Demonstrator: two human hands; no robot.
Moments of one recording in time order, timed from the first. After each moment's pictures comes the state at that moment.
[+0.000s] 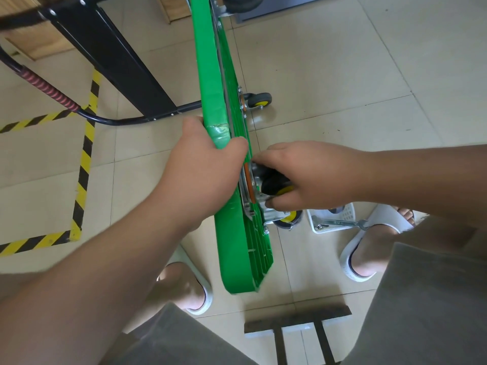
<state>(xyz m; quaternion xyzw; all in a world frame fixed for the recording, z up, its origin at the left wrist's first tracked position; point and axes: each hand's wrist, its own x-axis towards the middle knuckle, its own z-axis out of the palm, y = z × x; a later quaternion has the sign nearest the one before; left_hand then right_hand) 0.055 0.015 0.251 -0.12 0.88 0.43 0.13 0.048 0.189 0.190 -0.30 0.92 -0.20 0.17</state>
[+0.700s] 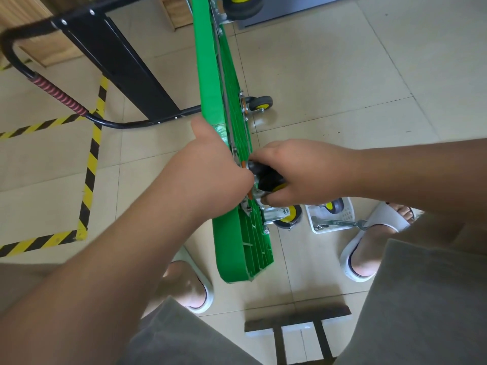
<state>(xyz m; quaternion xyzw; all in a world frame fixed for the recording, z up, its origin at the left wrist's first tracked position) 0.060 0.018 0.261 -0.02 0.96 0.18 0.19 0.048 0.188 0.187 -0.29 0.92 -0.21 0.15</state>
